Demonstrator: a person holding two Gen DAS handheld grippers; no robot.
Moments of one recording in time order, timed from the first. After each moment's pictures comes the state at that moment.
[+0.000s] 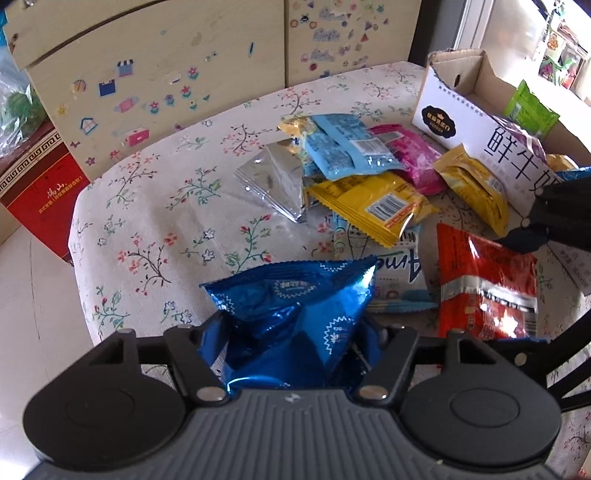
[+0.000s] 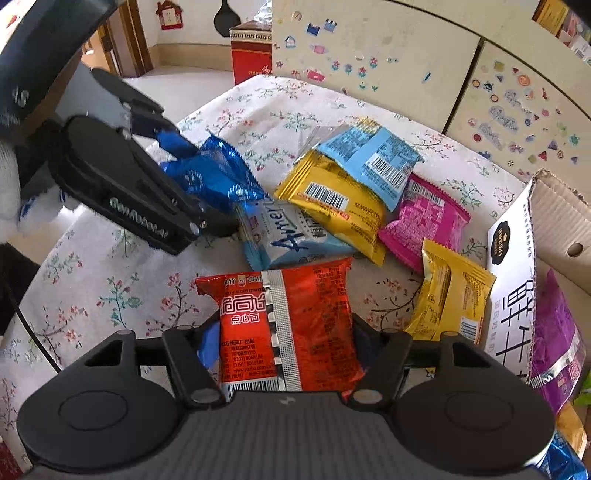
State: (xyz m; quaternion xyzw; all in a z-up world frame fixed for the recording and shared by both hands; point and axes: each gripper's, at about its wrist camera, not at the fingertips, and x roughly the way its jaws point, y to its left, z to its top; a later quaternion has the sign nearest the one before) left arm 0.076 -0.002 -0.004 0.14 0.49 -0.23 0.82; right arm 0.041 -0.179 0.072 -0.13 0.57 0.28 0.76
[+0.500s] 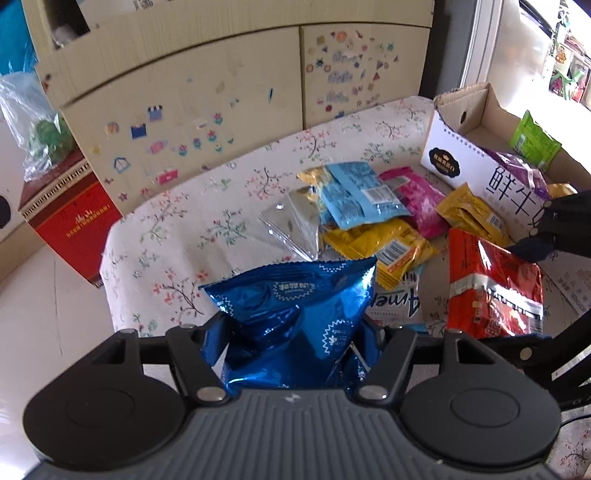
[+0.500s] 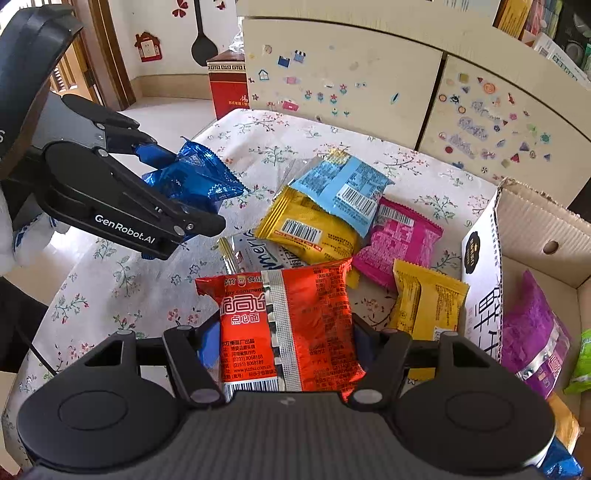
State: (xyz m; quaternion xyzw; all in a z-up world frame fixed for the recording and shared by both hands) left arm 0.072 0.000 0.027 0.15 0.45 -0.21 0.86; right arm 0.047 -0.189 0.093 -0.10 0.55 0.26 0.79
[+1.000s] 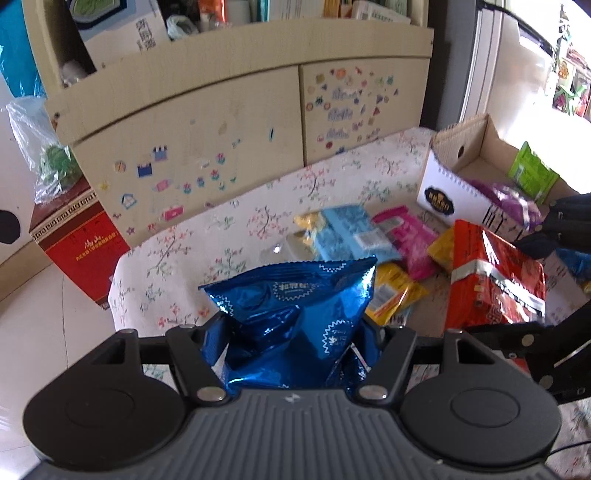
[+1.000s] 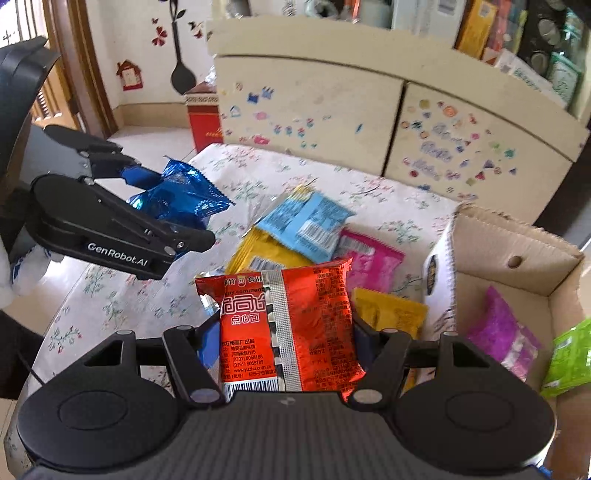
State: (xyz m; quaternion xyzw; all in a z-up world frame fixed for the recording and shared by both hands) left arm 0.072 -0.015 0.048 0.13 0.41 -0.20 0.88; right arm 0.057 -0.208 0.115 -0.08 0.52 0.23 0.82
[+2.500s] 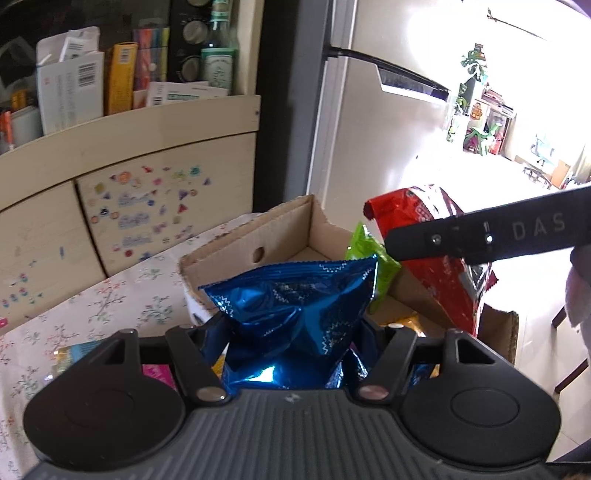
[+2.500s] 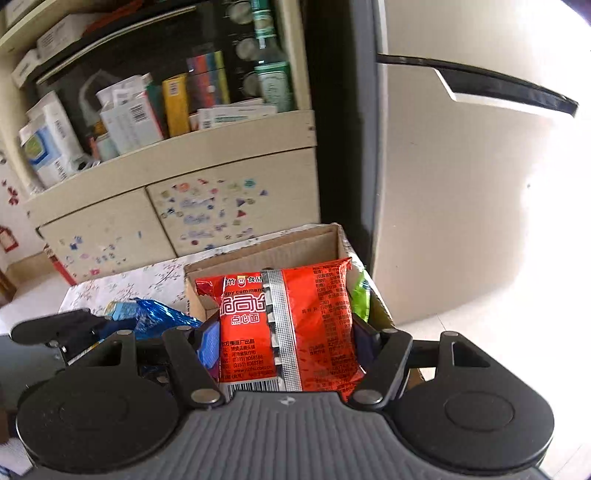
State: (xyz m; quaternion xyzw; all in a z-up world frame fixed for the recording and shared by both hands) left arm 0.043 -0.199 0.076 0.08 0.33 -0.35 0.87; right arm 0.051 -0.388 0.186 0.08 0.46 -0.02 0.88
